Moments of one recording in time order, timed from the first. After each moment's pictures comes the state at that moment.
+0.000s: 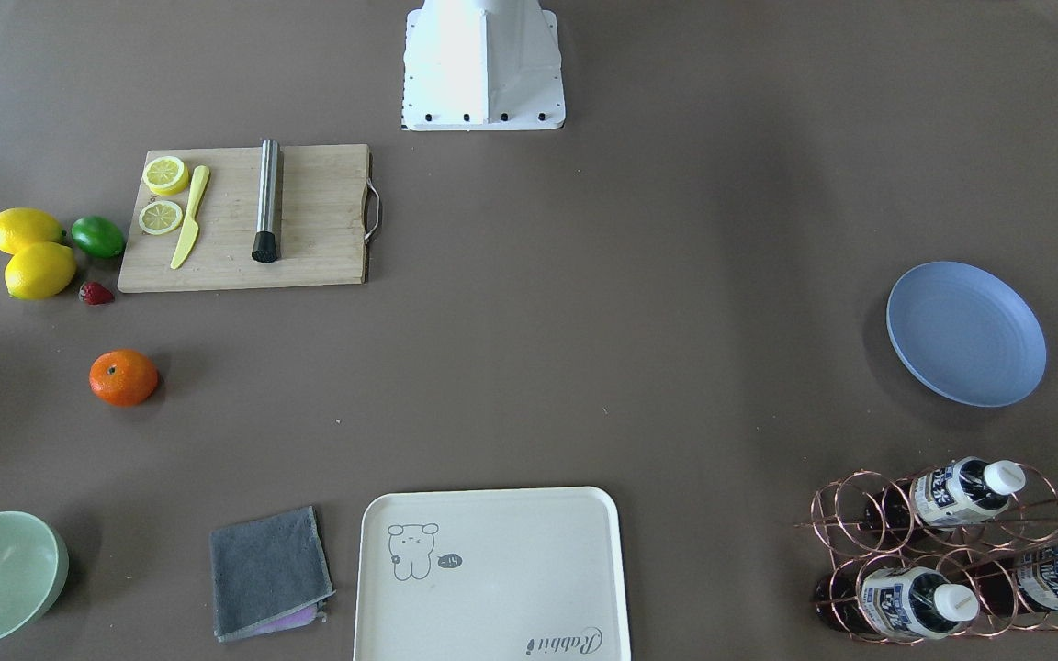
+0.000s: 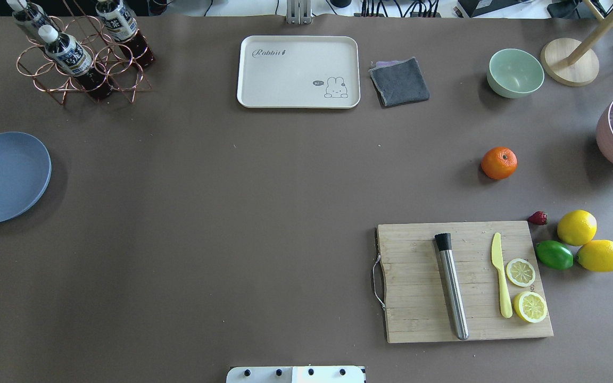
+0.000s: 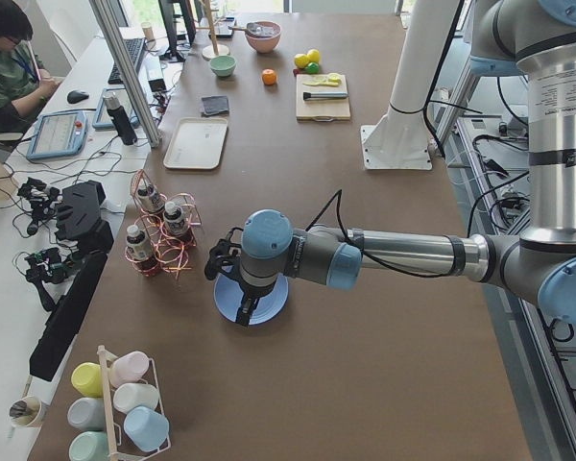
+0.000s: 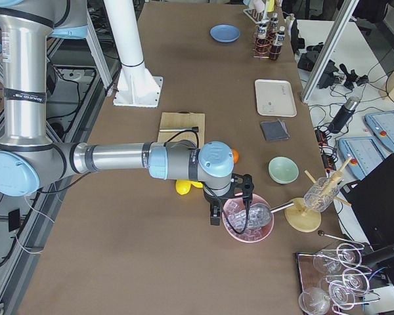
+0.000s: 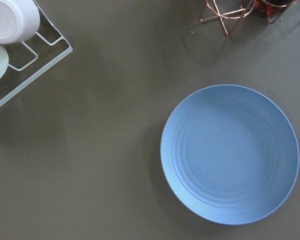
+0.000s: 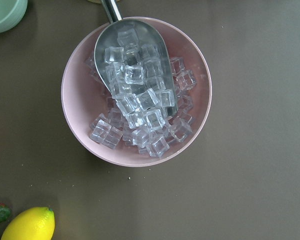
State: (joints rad) left arm -1.60 -1.43 -1.76 -1.78 -2.42 0.11; right arm 1.67 -1.65 1.76 -1.67 2.39 -0.02
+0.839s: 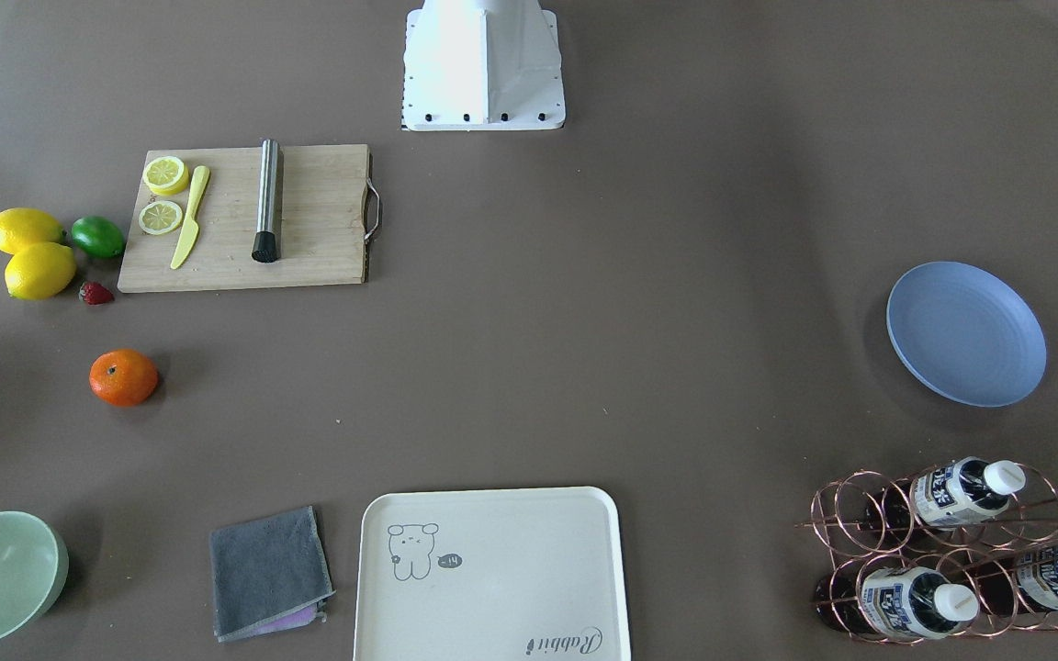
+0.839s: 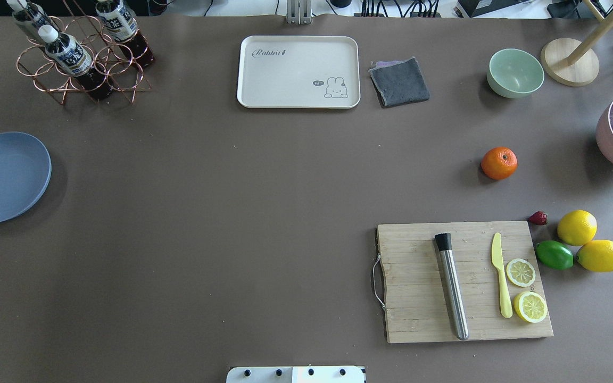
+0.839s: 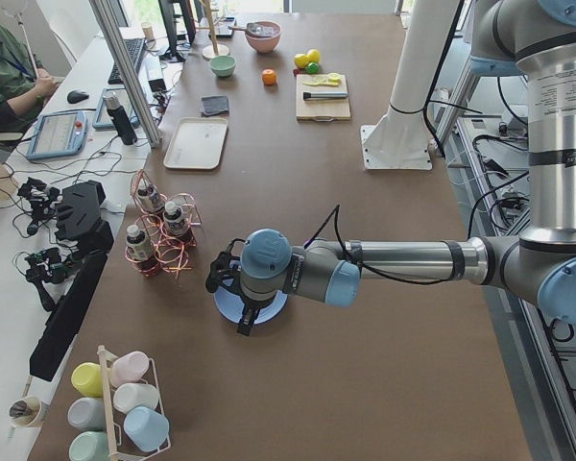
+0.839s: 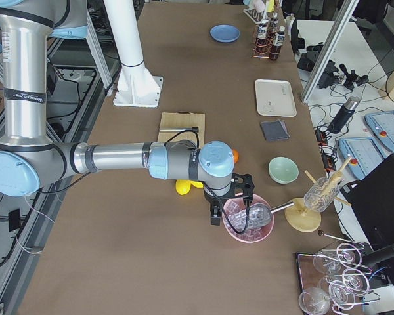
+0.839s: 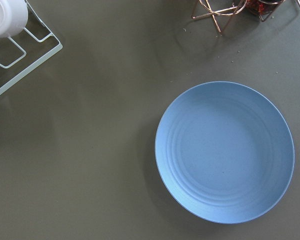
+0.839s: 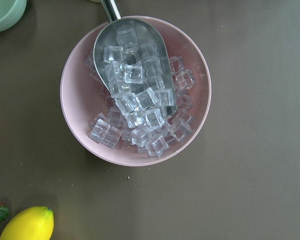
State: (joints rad) left arm -1.59 -1.45 -1.65 -1.86 -2.46 0.10; right arm 1.67 -1.65 1.76 -1.67 2.39 -0.02
